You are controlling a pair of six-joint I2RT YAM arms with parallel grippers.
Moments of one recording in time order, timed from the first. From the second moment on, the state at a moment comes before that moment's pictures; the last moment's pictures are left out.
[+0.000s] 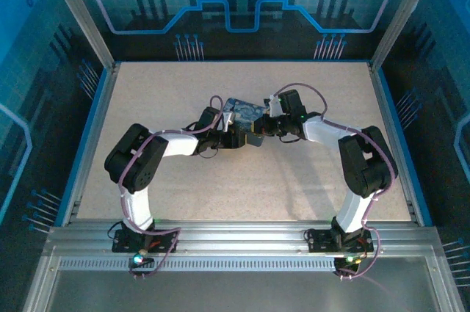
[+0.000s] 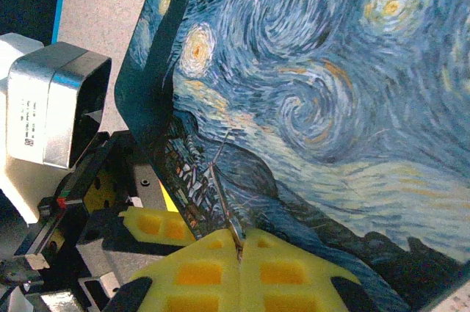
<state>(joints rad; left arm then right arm) -0.48 1.89 0.94 0.16 0.37 -0.51 0.39 1.78 1.07 -0.14 -0.55 0.50</state>
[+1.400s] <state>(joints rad) -0.50 1.90 0.95 0.18 0.37 -0.53 0.39 1.78 1.07 -0.13 -0.55 0.50</state>
